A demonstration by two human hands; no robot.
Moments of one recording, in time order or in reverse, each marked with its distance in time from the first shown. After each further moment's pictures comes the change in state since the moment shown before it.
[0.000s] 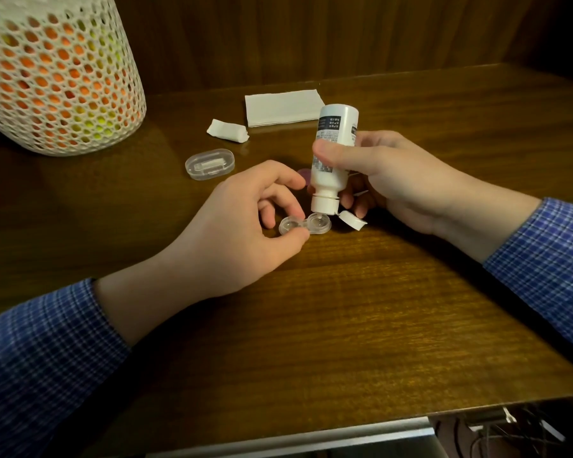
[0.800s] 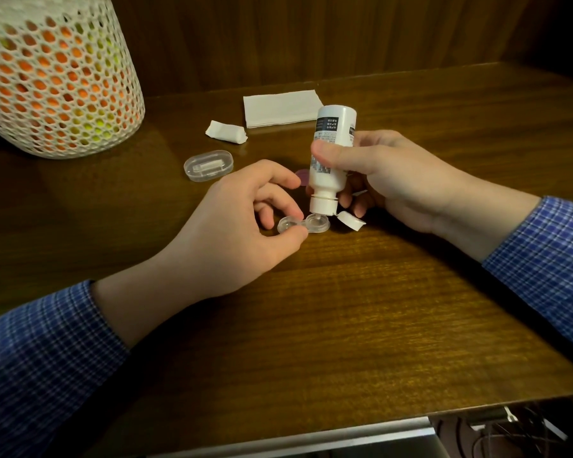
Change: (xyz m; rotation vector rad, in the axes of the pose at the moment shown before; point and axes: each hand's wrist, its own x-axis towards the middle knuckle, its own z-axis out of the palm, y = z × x) left_hand 0.000 0.000 0.000 -0.016 0.033 -0.007; right_hand 0.000 -0.001 -0.001 0.014 -0.003 0.022
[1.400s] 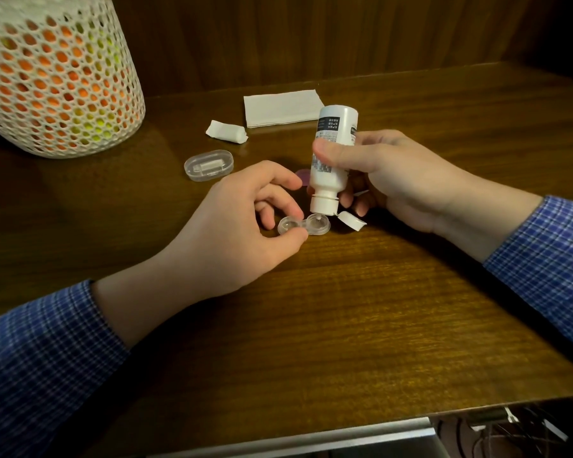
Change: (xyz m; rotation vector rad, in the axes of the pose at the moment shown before) left_hand -0.001 -0.001 0.000 0.000 -0.018 0.002; right_hand 0.001 0.002 -0.002 0.011 -0.004 -0.001
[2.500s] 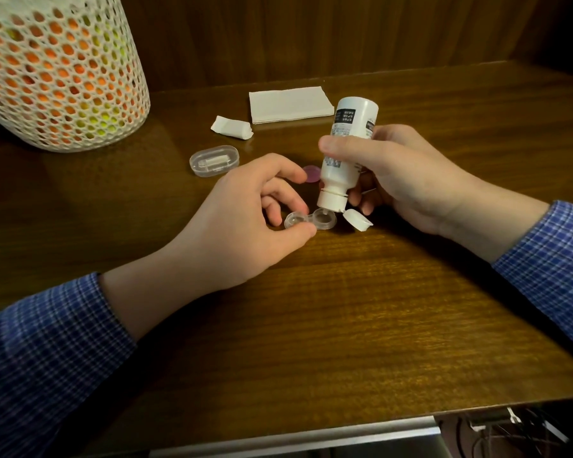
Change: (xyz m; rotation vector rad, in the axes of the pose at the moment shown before) left_hand 0.001 0.002 -0.001 -0.037 -0.004 -0.032; right_hand -0.003 -0.001 0.007 -0.017 0.069 -0.021
